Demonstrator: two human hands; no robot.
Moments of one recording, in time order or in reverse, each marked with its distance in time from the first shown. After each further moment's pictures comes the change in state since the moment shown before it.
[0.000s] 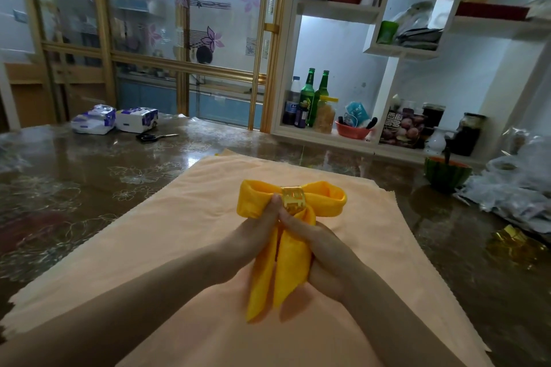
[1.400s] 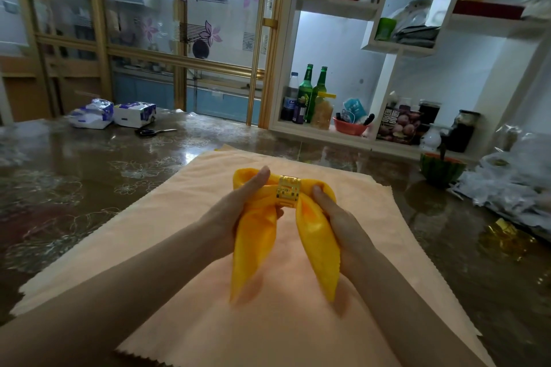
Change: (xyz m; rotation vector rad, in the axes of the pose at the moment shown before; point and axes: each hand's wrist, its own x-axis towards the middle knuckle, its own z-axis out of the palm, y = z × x) left_hand -0.007 0.034 -0.015 -0.322 0.109 -0.247; right_hand 0.006 -0.014 -0.018 -0.151 0.387 -0.073
